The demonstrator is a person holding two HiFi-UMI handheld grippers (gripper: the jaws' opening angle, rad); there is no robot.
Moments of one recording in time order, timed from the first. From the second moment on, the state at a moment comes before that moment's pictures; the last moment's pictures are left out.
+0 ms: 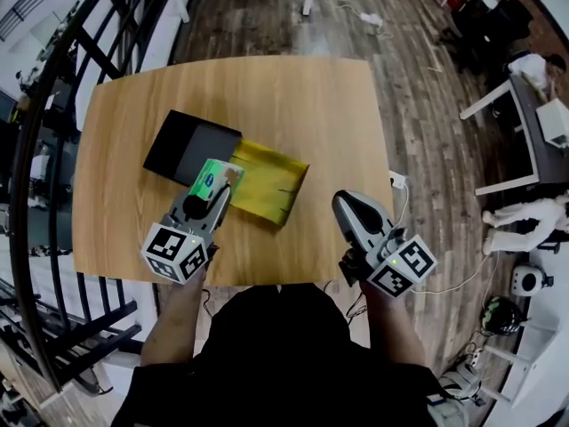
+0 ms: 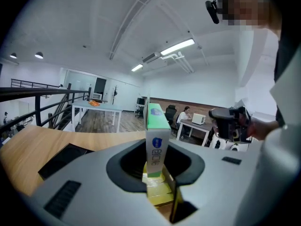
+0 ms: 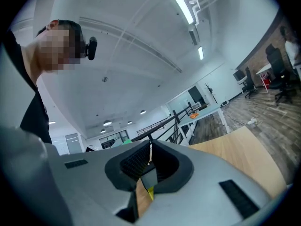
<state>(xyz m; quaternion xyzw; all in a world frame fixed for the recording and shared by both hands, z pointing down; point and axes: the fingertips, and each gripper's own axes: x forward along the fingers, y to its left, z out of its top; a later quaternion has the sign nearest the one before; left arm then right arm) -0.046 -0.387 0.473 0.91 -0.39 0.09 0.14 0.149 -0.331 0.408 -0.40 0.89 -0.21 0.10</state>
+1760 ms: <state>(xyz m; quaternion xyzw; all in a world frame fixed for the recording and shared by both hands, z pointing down) 0.013 -0.397 0.683 0.86 -0.30 0.33 0.26 0.163 -0.357 0.437 -0.38 0.89 -0.24 0.08</state>
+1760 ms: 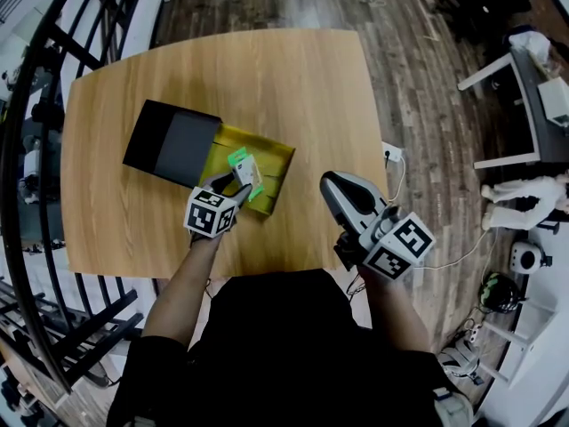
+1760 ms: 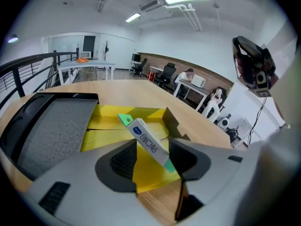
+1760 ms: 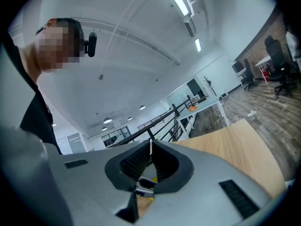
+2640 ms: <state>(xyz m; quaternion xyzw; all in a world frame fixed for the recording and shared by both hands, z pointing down) -0.046 -0.407 0.553 0.89 -0.37 0.22 0.15 0.119 -0.374 0.393 -0.35 0.91 -0.18 0.07</state>
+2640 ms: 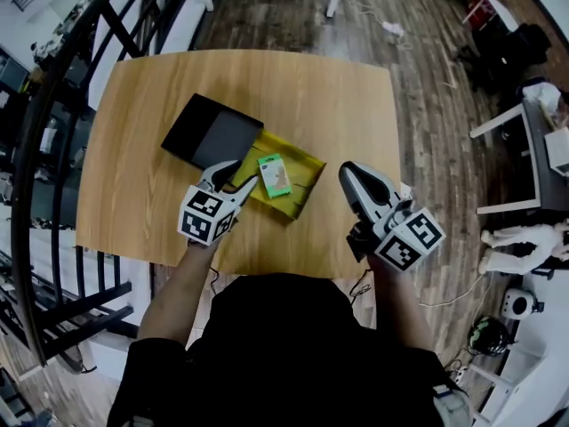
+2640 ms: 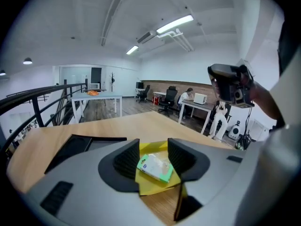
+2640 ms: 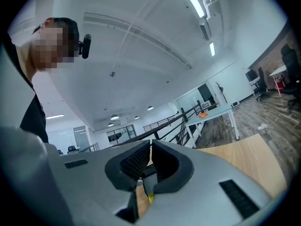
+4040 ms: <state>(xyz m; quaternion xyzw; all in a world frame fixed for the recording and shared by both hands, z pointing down) -0.127 -0.329 0.363 0.88 -0.47 0.06 0.01 0.124 -0.314 0.302 -0.37 0.92 -0.04 0.11</state>
